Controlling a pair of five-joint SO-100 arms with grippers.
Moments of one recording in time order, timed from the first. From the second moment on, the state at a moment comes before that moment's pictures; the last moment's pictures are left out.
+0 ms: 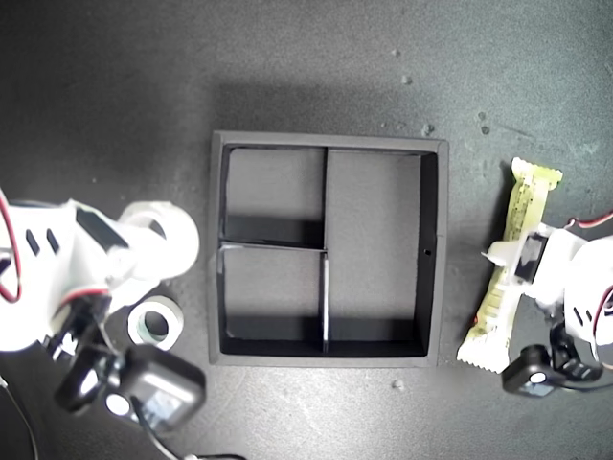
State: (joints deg) arm 0 8.7 111.9 99.4 73.2 -66.1; arm 1 -12.5 86.8 102.6 58.0 33.9
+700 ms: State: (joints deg) arm 0 -0.3 74.5 63.8 79.5 -55.7; arm 1 -14.0 44.4 20.5 80.2 10.3
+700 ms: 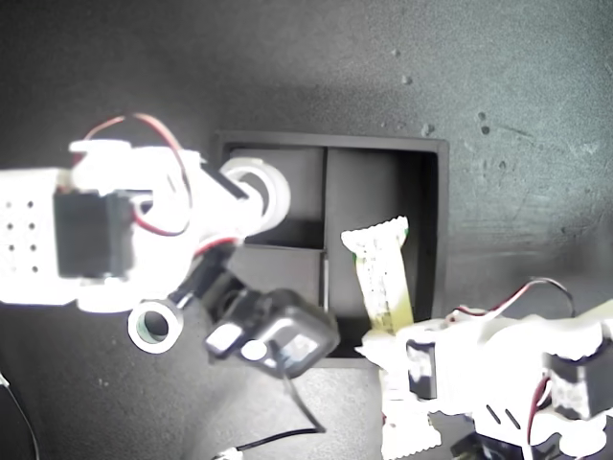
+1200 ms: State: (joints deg) arm 0 -2.8 39.4 12.8 104.0 -55.5; arm 1 -11.1 44.2 20.7 84.4 11.0
